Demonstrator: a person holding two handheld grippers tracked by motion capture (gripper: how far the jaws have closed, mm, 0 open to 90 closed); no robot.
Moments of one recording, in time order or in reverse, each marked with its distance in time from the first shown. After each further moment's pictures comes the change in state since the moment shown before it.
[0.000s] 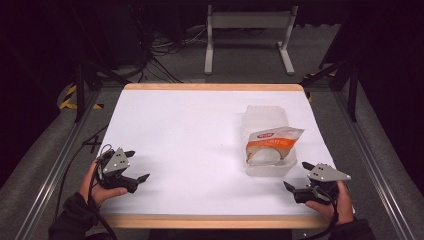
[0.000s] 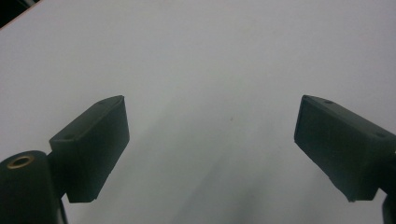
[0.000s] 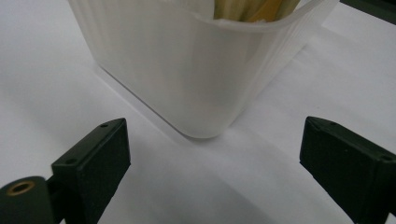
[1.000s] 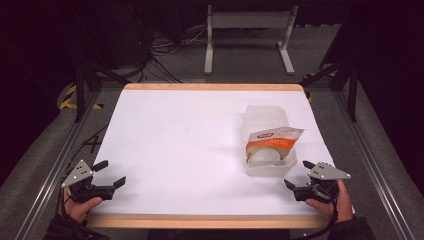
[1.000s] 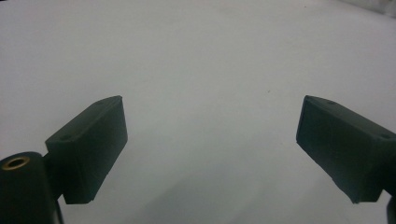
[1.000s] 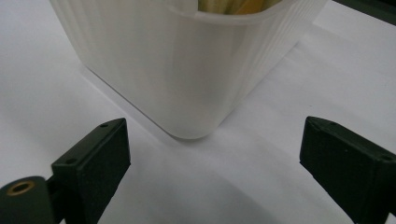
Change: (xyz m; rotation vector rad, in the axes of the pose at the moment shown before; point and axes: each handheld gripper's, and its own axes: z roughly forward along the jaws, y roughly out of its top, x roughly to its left) left arm 0.015 -0.073 -0.032 -0.206 0.067 -0.310; right arm -0.005 -0.002 0.004 -0.002 -0.013 0.012
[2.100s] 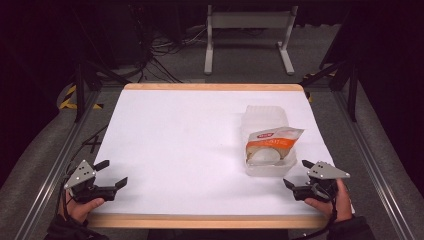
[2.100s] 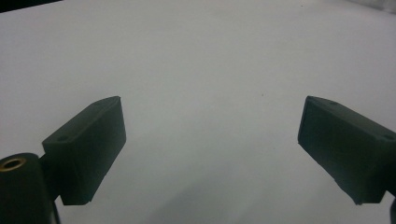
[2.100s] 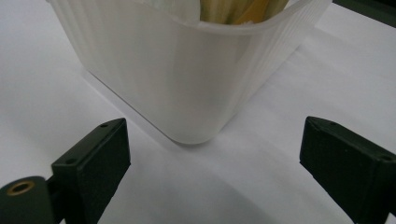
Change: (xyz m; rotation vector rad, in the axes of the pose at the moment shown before) left arm -0.009 0.006 0.001 0.006 0.011 0.044; right arm 0.000 0.002 0.001 -0.003 0.002 -0.003
